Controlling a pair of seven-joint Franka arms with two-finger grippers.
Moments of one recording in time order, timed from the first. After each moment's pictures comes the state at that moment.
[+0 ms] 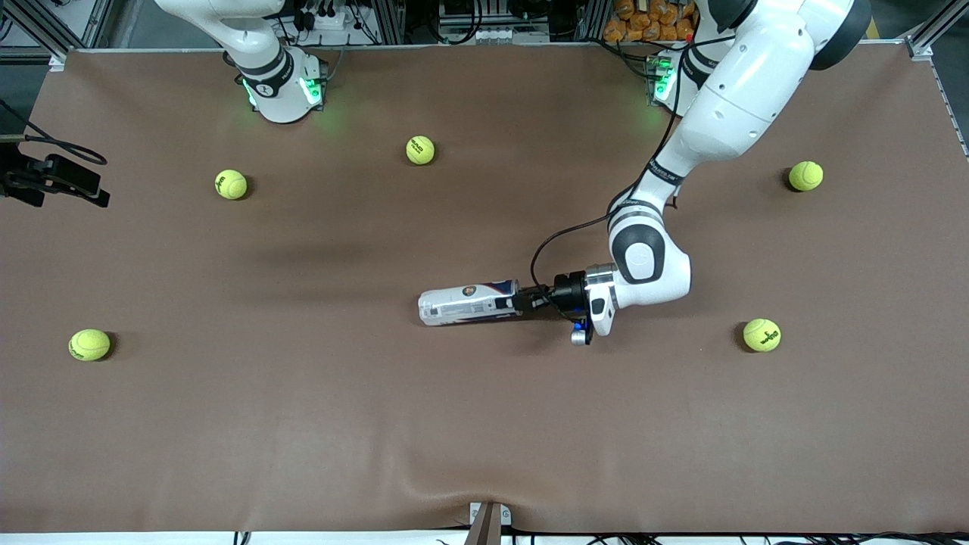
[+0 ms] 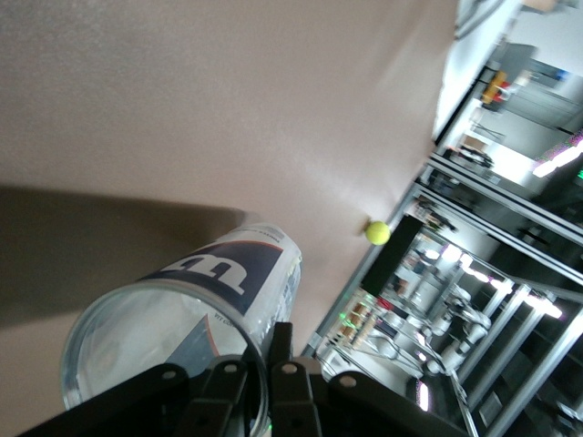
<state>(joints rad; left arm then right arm) -0.26 0.76 -0.29 -1.68 -1.53 2.34 0.23 0.00 0.02 -0.08 -1.54 0.02 1.49 -0.05</state>
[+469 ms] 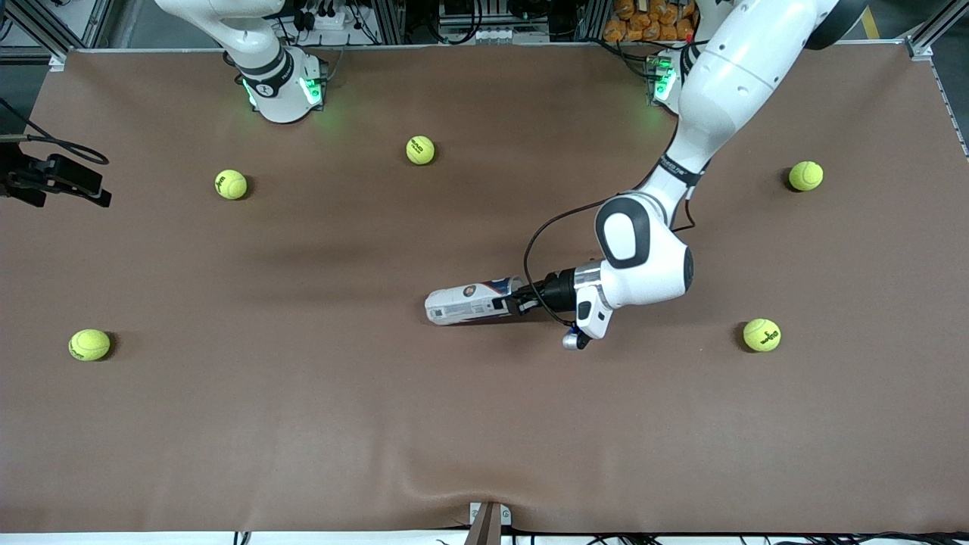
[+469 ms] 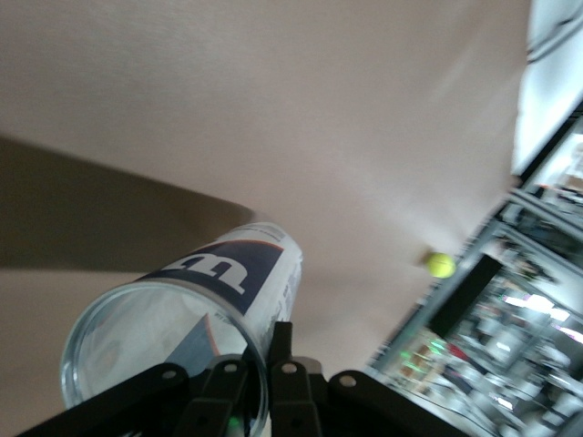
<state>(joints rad) -0.31 0.67 -0.29 -1.65 -1.07 2.43 -0.28 0.00 0.02 -0.07 -1.54 0.02 1.49 -0.05</state>
